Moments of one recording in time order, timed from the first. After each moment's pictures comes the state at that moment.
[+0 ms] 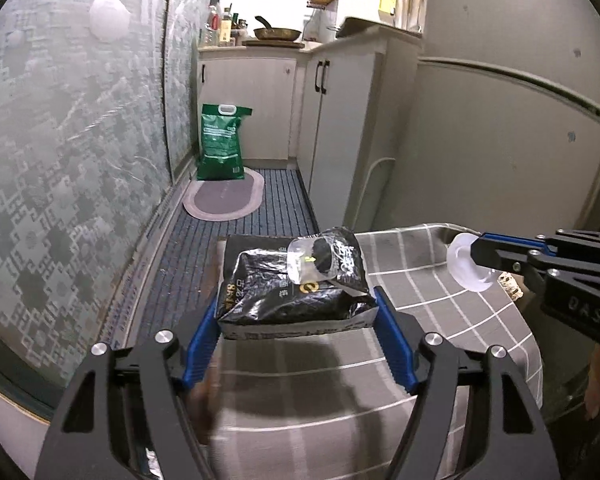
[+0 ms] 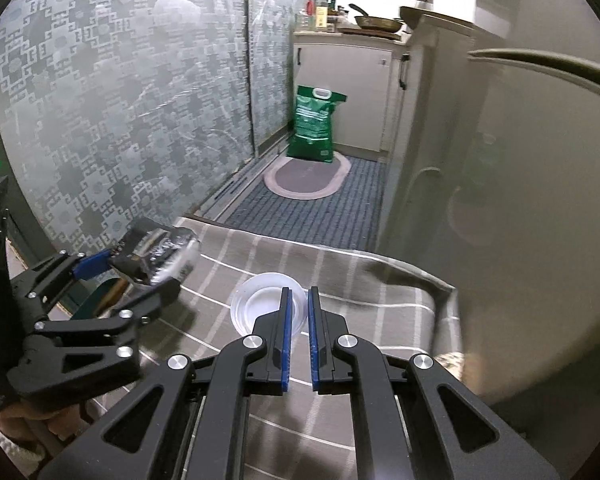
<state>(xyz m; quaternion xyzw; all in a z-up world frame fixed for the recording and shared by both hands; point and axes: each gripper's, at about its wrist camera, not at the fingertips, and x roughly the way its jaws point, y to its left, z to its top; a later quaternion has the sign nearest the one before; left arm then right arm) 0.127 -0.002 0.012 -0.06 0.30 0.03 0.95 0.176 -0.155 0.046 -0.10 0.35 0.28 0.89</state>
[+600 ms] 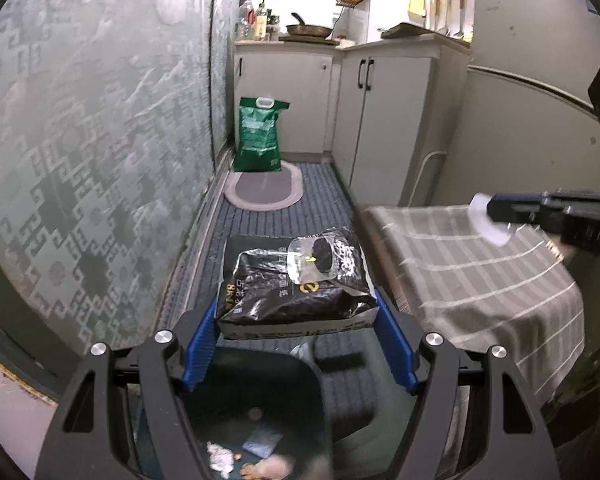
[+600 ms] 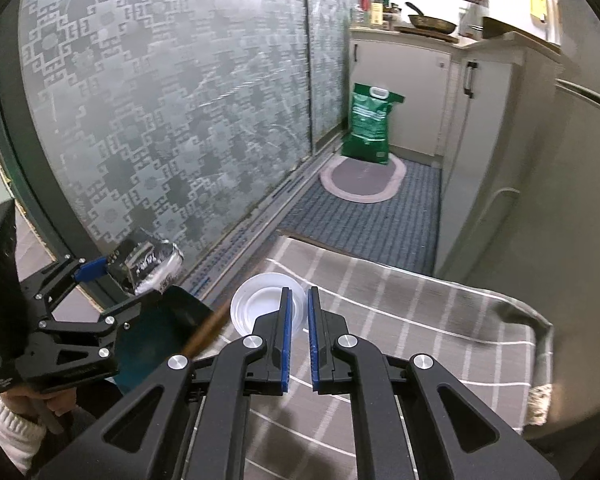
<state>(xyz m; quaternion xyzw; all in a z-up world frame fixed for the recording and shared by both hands) 0.073 0.112 -0.005 -0.05 0.31 0.06 0.95 0.161 -0.064 0.047 -0.11 0.36 0.35 0.86</state>
